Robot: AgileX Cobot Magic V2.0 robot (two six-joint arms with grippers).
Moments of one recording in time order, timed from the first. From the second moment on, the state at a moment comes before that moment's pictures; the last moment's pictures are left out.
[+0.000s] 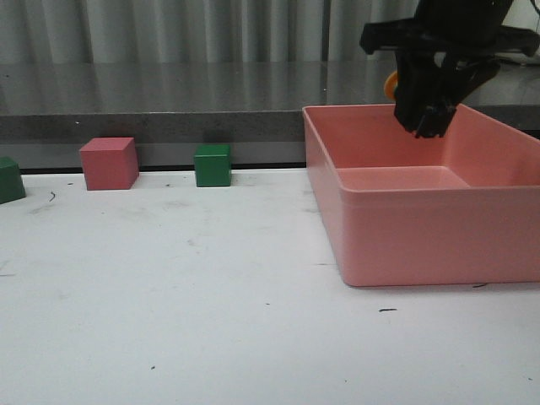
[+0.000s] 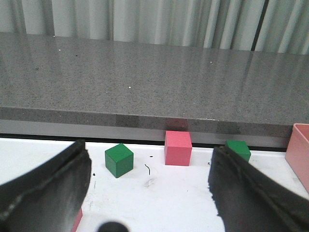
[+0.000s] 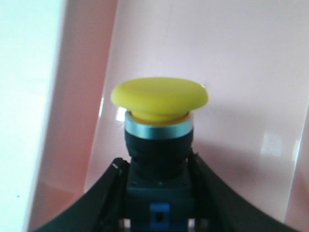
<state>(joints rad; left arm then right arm) -0.01 0.44 -0.68 0.05 0.47 -0.11 0.30 1.72 -1.47 0.04 0.90 0.09</state>
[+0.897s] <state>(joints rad) -0.01 0.44 -0.68 0.05 0.47 -0.11 0.75 1.89 -1.62 0.13 0.78 0.29</state>
